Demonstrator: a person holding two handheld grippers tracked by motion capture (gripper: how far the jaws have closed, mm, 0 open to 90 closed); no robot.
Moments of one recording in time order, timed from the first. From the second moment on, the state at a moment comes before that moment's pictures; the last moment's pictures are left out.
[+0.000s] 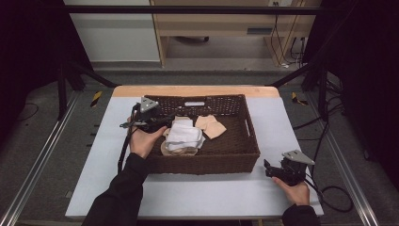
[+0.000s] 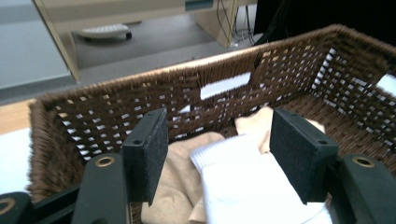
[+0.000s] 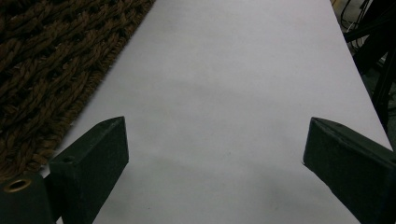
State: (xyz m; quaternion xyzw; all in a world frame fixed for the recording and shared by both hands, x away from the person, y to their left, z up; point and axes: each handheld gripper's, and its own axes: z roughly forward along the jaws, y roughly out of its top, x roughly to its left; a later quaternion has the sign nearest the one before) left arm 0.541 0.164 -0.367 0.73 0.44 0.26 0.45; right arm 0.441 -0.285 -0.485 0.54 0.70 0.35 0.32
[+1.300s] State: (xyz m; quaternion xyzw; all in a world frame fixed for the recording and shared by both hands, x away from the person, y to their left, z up) left arm 0.566 0.152 -0.435 0.81 0.46 0.16 0.33; right arm 0.441 -0.284 -0.485 0.54 0.70 0.35 0.31
